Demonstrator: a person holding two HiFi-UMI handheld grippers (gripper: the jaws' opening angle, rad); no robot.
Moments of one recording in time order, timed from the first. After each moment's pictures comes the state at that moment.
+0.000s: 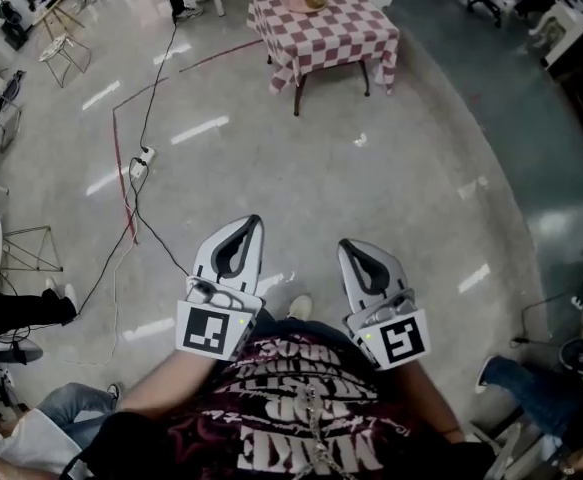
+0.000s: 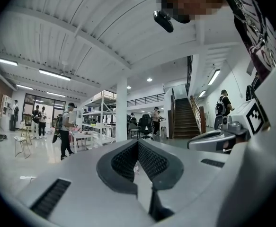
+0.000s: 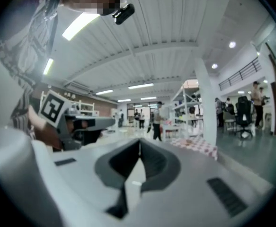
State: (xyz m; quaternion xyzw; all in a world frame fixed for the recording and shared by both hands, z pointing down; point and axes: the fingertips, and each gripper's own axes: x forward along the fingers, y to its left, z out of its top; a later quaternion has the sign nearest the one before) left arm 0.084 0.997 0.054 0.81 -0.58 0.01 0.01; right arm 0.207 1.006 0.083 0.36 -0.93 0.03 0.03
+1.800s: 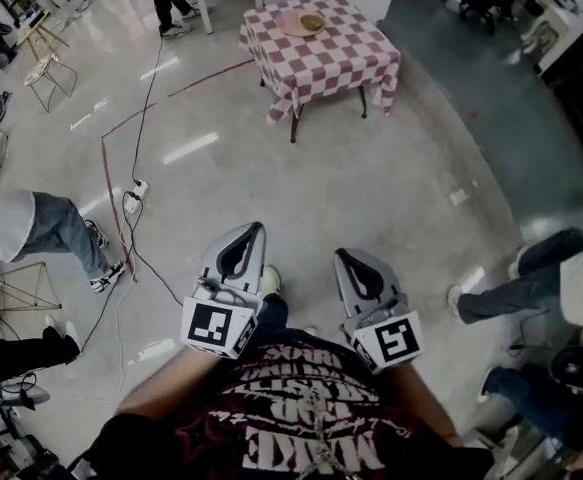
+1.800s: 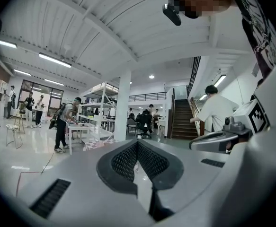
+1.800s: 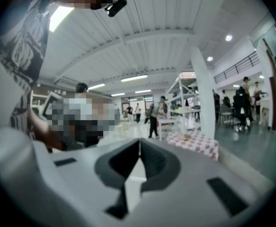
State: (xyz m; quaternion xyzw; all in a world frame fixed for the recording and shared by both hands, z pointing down) left arm 0.010 0.847 0.088 0.83 -0.56 0.01 0.04; right arm 0.134 0.870 0.111 0.38 -0.92 0.06 0.06
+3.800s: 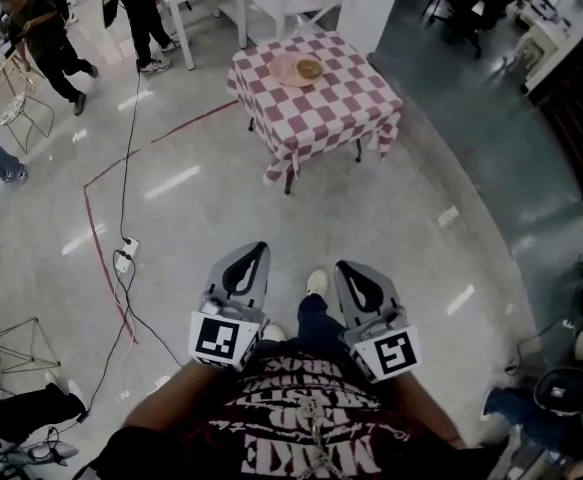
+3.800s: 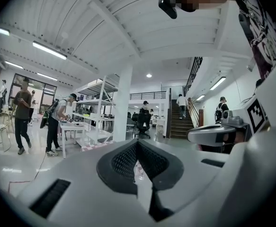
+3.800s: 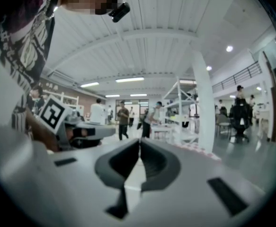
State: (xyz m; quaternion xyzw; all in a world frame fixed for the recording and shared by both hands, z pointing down) left arm -0.082 0.633 0.096 0.85 -0.52 0.01 0.06; right arm 0.035 0.657 0.091 0.42 -0.91 0.02 0.04
